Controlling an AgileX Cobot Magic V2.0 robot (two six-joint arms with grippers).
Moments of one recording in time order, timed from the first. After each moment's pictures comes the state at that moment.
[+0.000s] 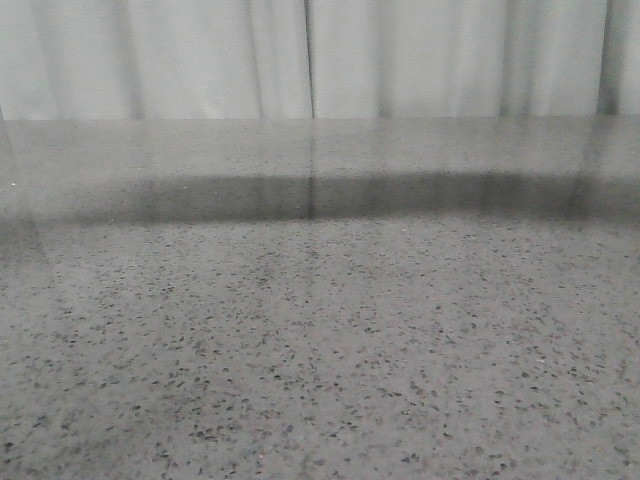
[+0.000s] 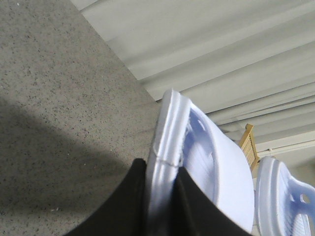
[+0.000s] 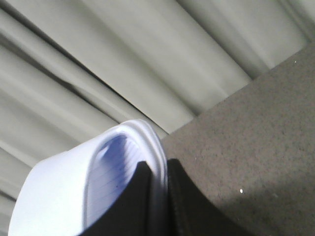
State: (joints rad) left arm -0.09 1.09 -0.69 -1.77 0.69 0.74; right arm 0.04 0.71 -0.87 0.40 0.38 0.33
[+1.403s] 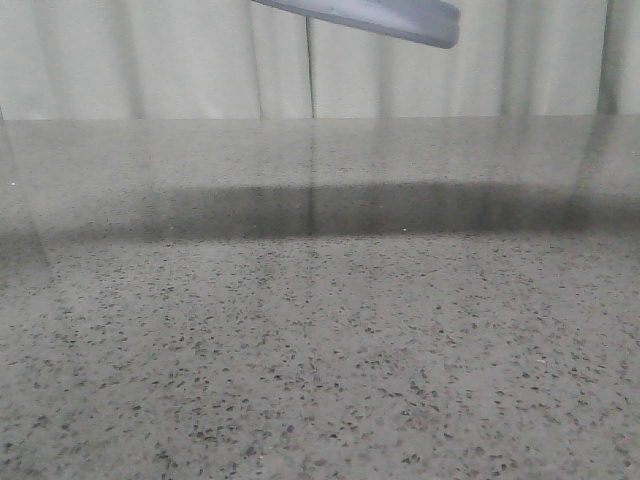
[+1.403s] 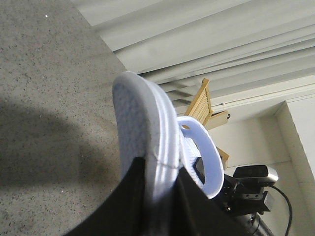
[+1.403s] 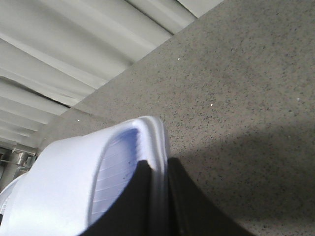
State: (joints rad) left arm -0.09 1.09 -0.69 -1.76 0.93 0.66; right arm 0.03 1.02 -0.90 1.09 0.62 -0.33
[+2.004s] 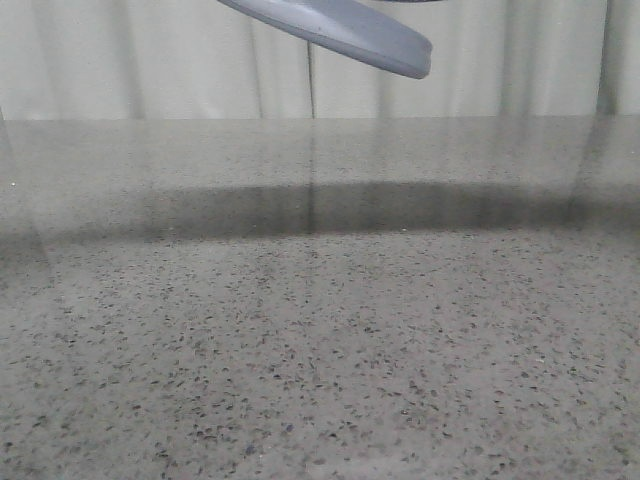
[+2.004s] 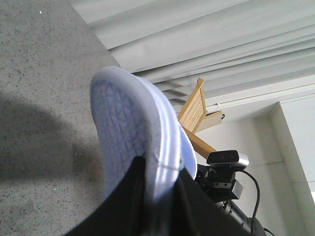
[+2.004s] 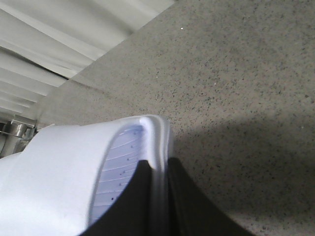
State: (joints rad) left arm -0.10 1.09 -0.69 -1.77 0.94 0.64; right arm 0.03 1.16 -0.90 1.23 0.67 -0.54
